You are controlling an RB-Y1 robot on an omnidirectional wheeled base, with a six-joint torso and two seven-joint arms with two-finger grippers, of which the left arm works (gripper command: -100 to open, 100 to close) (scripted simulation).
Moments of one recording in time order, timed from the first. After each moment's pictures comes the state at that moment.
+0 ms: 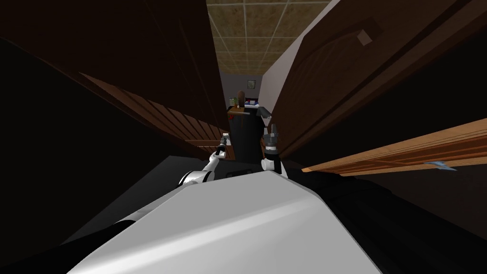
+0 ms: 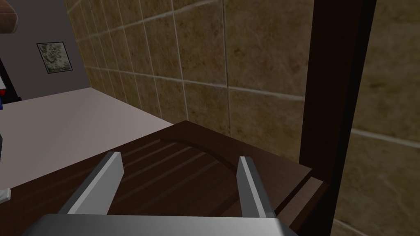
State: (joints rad) arm -0.50 0.04 0.00 -0.61 0.04 -0.50 0.00
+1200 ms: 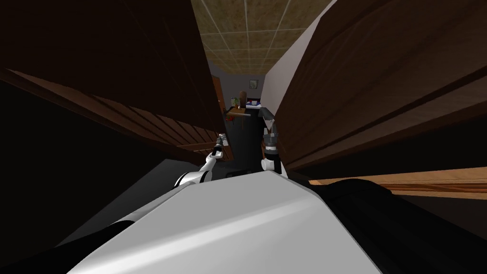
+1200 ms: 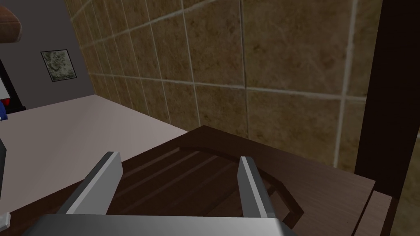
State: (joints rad) arm -0.49 0.08 0.08 -0.61 0.07 -0.49 -0.02
